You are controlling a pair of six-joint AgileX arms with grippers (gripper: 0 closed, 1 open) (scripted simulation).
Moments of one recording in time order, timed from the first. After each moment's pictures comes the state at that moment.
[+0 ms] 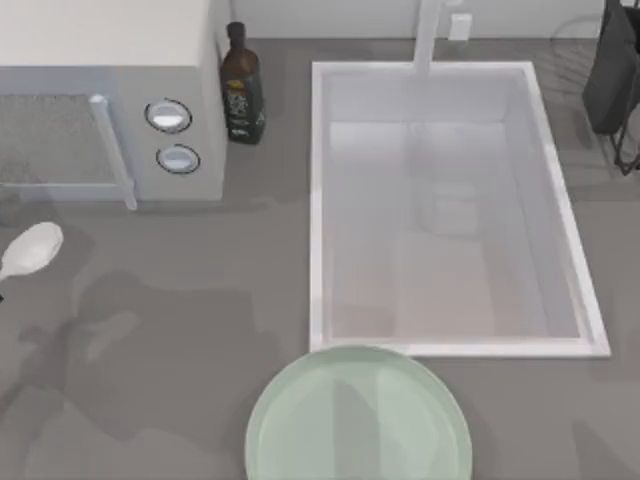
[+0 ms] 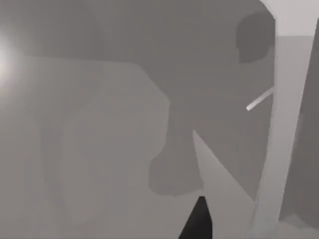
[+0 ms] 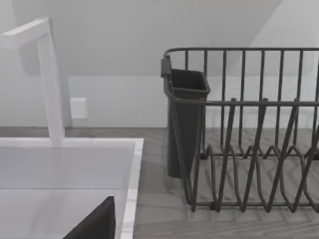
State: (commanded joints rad) left arm 0.14 1.67 1.13 -1.03 0.02 0.72; right arm 0.00 0.00 0.00 0.00 0.00 0.00
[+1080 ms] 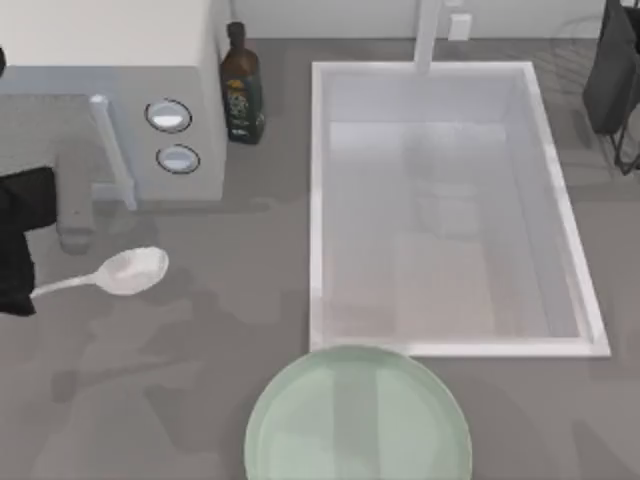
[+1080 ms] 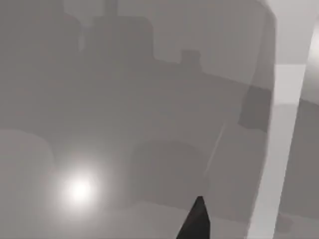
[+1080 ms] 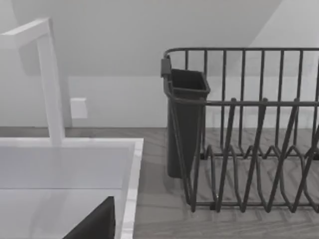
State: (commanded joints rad) left arm -0.07 1.64 1.21 -1.14 0.07 1.26; right arm 0.00 0.00 0.00 0.00 0.00 0.00
